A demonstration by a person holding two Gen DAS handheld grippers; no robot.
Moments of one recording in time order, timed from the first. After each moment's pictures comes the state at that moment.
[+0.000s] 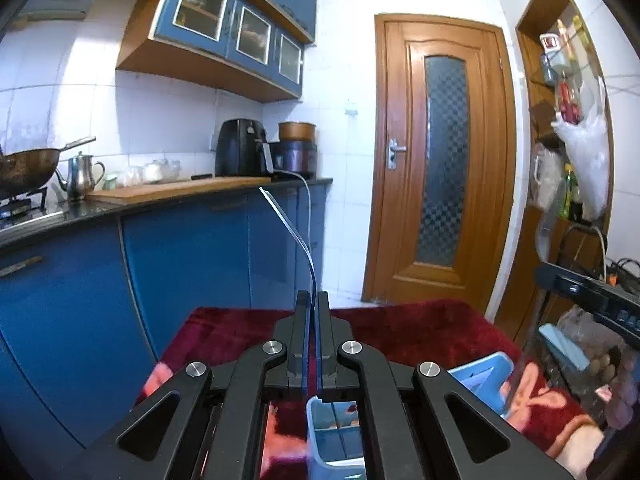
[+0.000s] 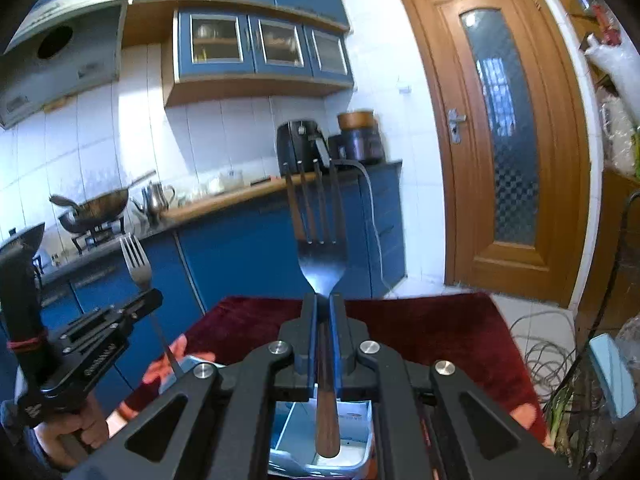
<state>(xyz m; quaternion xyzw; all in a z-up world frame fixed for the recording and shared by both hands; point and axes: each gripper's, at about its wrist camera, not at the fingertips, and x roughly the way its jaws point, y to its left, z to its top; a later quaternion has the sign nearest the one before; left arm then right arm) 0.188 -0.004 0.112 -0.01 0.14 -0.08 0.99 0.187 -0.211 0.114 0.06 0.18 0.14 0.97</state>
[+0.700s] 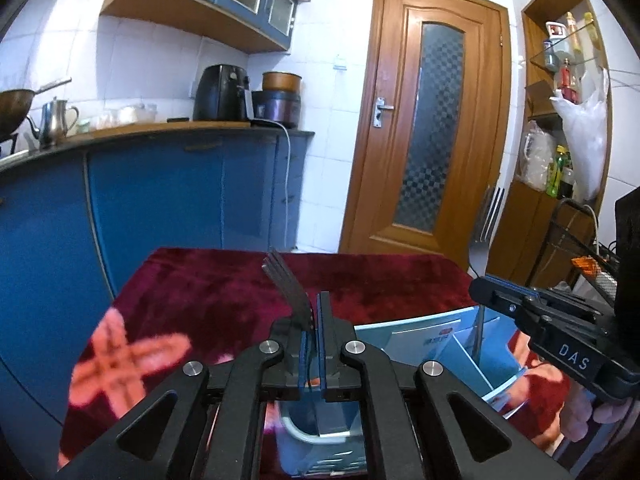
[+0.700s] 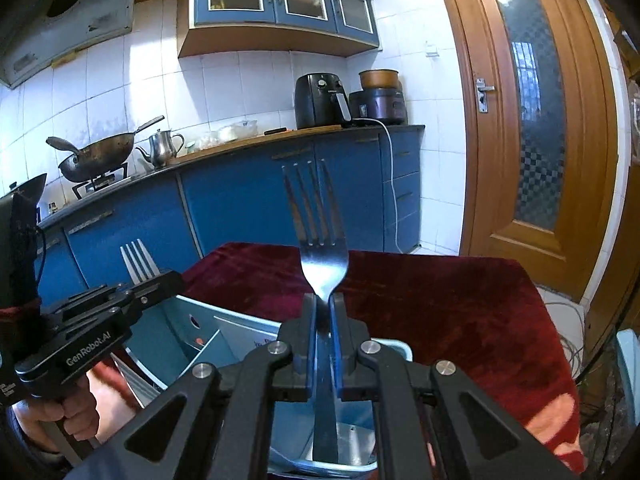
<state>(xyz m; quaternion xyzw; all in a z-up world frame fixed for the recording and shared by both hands) 0.217 -0.013 0.058 -0.04 0.21 -0.12 0.97 0.211 -0.193 0.067 0.02 0.23 0.17 0.96</state>
